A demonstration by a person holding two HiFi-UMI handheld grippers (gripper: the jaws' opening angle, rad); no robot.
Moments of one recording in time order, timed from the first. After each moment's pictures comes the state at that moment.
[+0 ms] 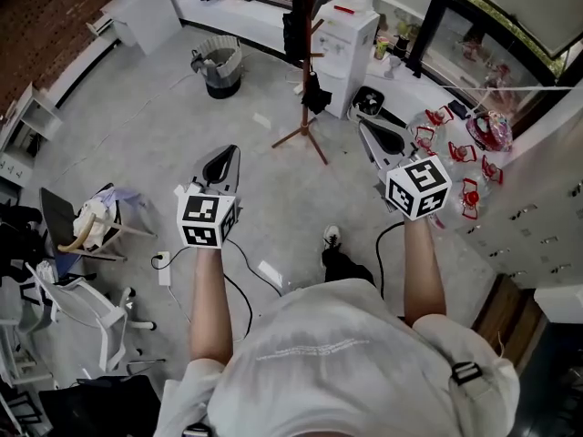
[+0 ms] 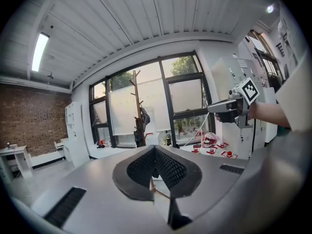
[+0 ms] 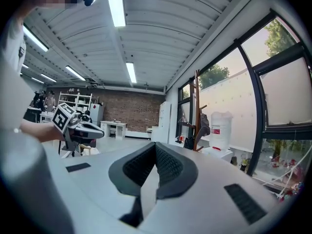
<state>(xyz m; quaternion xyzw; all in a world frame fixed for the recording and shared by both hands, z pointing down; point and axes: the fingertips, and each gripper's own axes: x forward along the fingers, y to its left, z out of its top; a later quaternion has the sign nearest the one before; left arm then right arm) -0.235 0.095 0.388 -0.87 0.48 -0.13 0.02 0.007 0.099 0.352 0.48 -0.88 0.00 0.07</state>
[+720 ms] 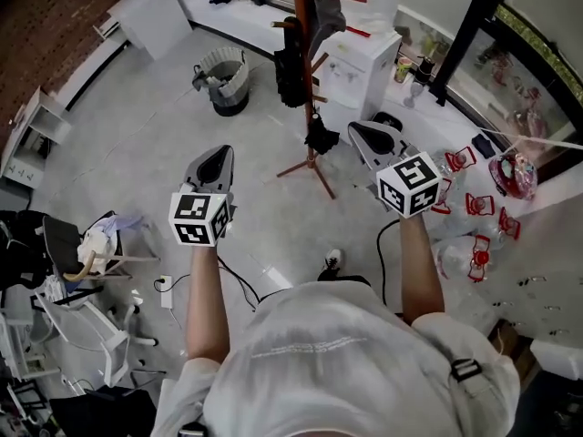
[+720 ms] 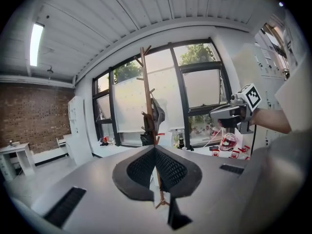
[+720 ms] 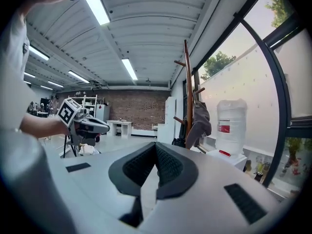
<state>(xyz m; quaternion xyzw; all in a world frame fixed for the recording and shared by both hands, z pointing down) -0.166 -0.167 0.394 -0.84 0.52 -0.14 -0.01 0.070 -0.178 0.381 0.42 -0.91 0.02 0.08</state>
